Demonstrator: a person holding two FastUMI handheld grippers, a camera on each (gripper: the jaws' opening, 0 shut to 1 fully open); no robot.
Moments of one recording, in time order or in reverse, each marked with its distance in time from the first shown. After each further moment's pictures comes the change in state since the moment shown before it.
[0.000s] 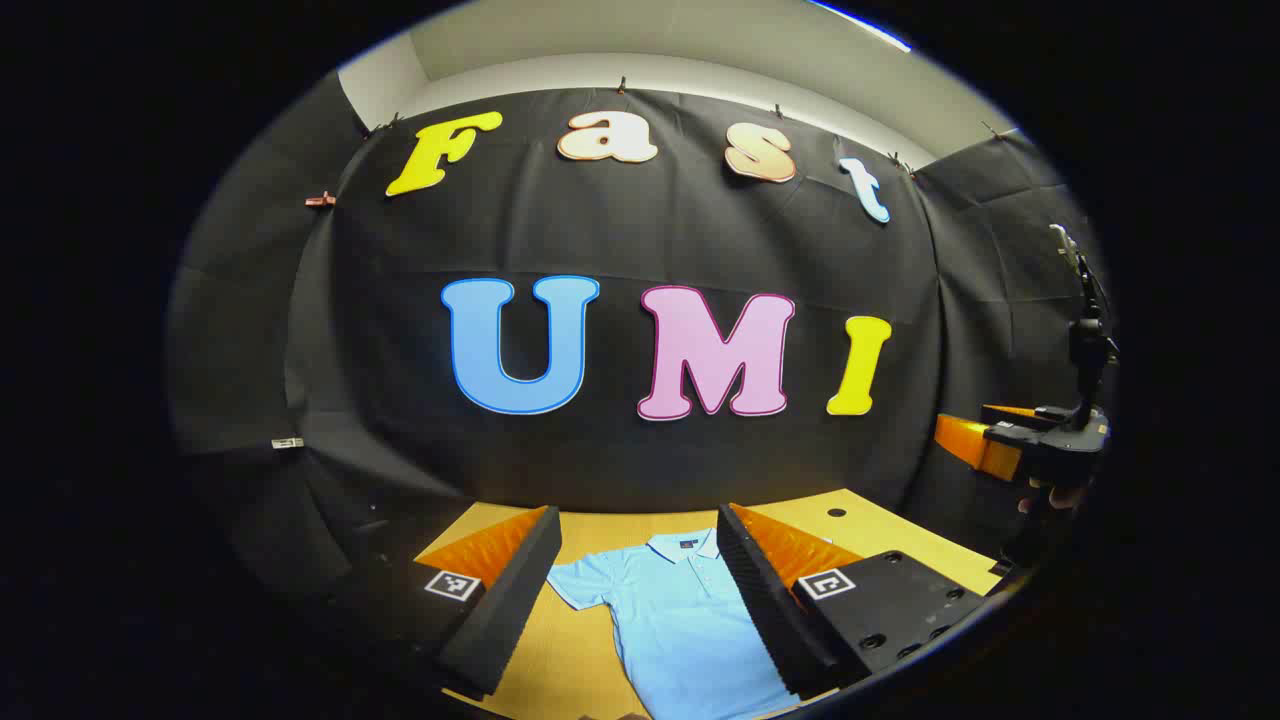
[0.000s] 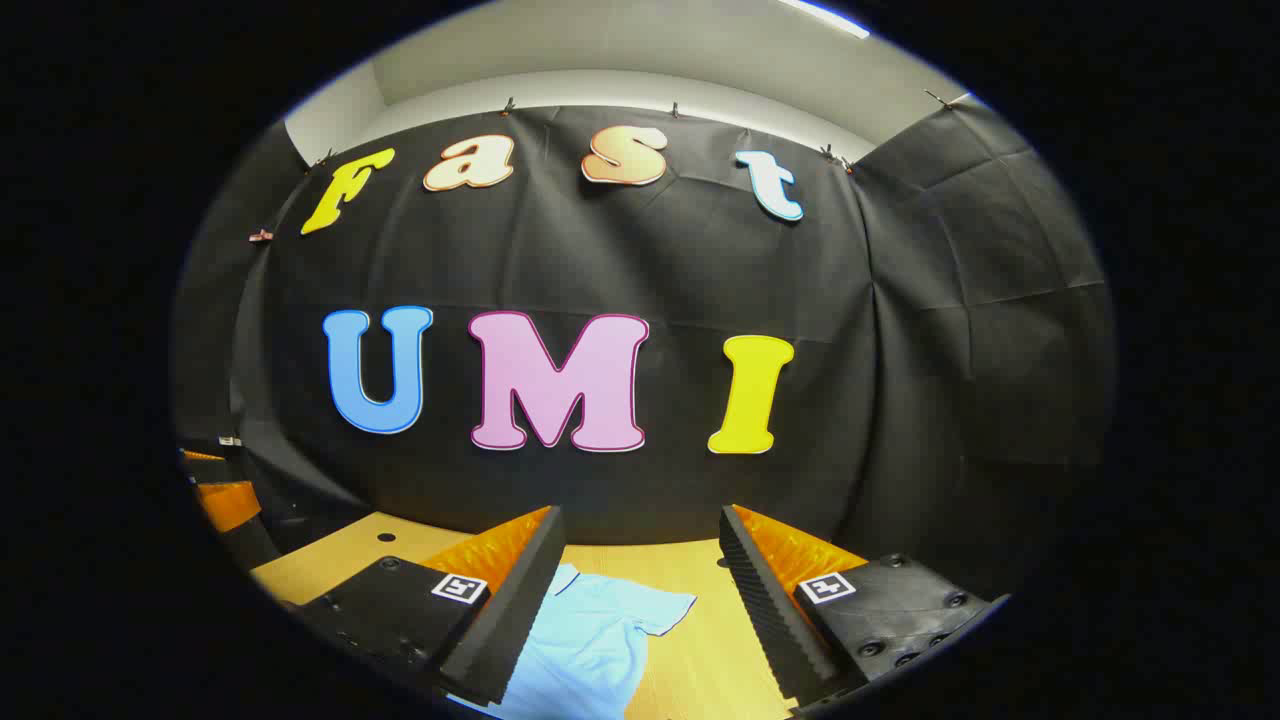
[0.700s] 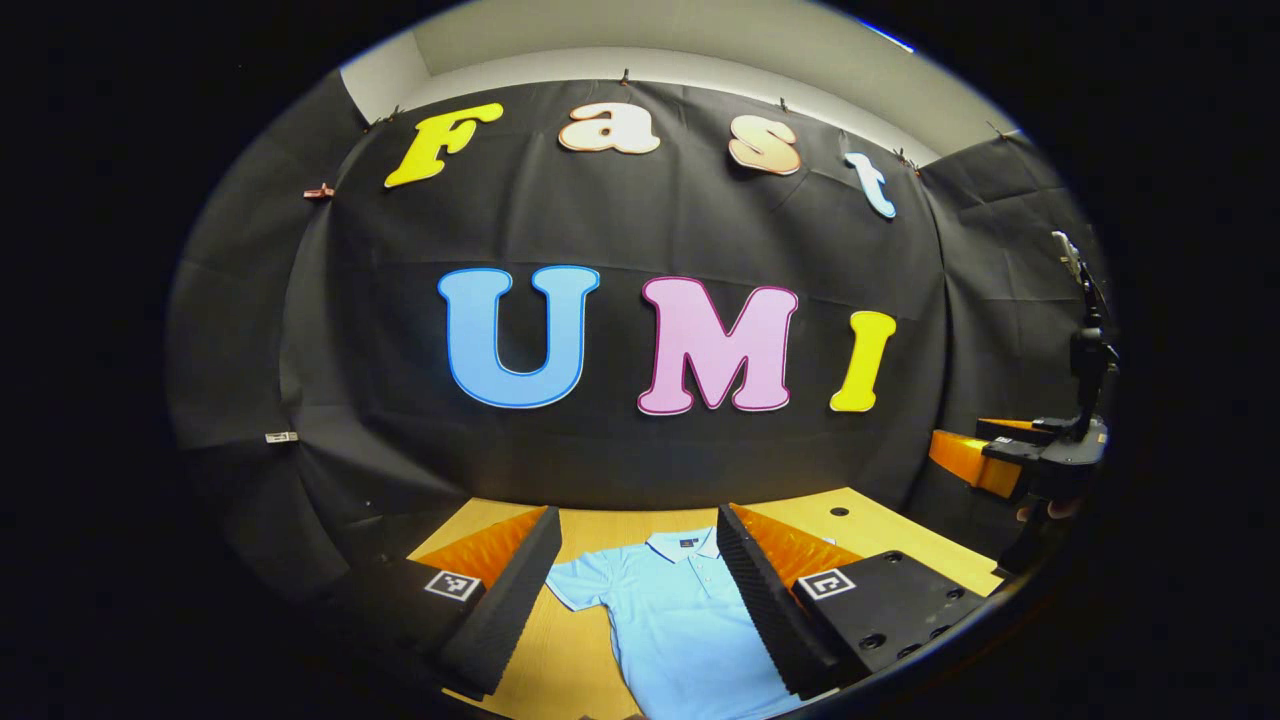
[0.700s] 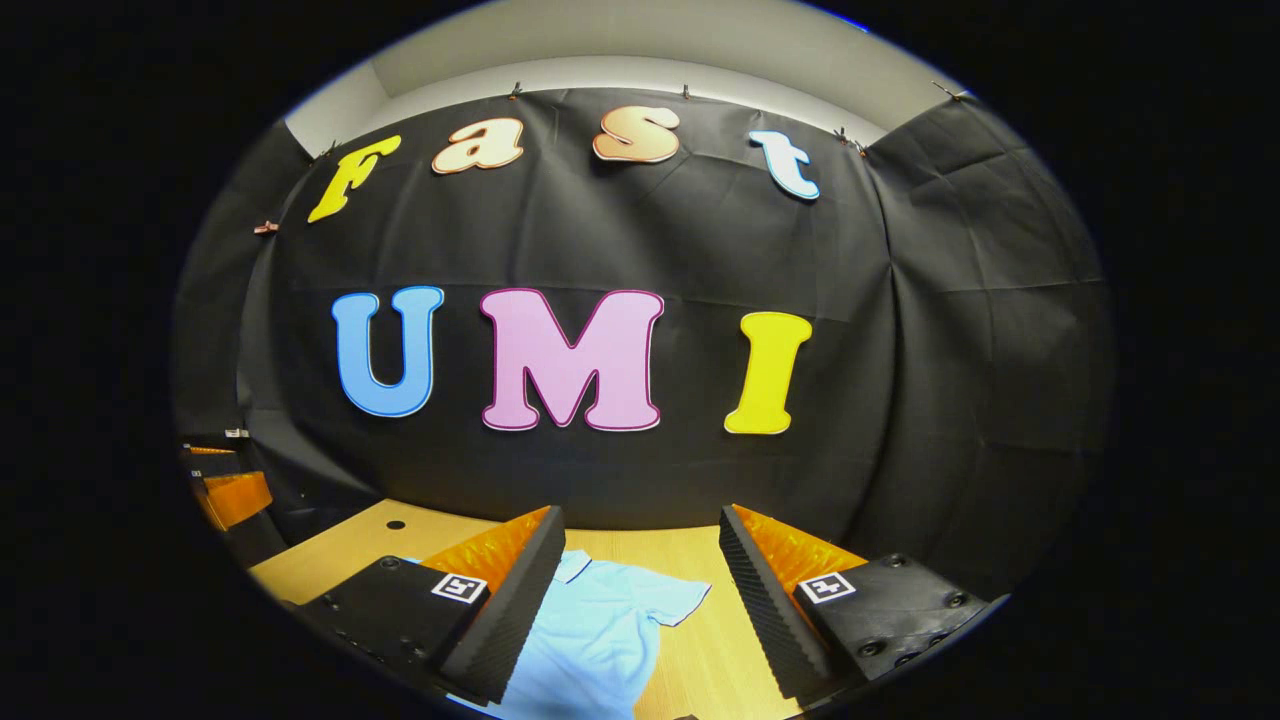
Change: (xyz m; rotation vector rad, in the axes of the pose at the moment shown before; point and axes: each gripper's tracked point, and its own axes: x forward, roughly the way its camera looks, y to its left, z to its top) left arm 0.013 -0.002 -0.007 -0.012 0.017 0.002; right arm 0.011 0.013 -0.020 0.010 0.051 0.043
